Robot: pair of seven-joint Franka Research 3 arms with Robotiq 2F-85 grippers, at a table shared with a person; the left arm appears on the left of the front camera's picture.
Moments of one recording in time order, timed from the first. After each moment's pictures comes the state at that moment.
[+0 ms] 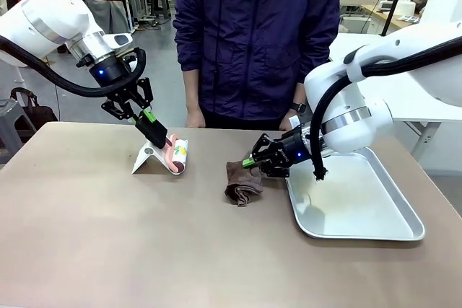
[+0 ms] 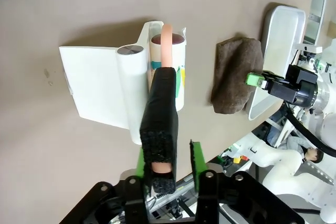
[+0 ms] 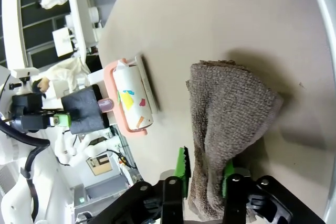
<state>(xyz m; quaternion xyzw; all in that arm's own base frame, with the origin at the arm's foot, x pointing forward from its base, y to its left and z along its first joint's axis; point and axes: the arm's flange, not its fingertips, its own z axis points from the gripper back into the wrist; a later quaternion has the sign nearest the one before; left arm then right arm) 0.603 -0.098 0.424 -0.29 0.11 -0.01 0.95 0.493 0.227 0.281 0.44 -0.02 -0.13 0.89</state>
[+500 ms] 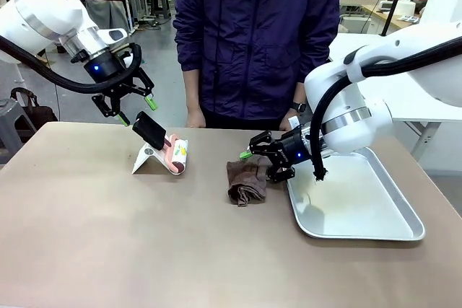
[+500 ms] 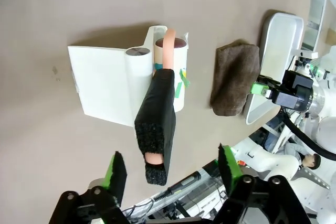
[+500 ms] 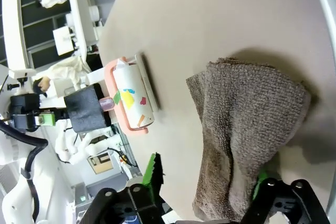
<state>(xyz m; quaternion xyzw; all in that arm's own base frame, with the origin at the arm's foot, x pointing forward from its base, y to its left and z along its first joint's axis) 0.602 -0.087 0.435 -0.29 0.10 0.01 0.95 0.493 0.228 0.281 0.45 -0.01 -0.13 0.88</state>
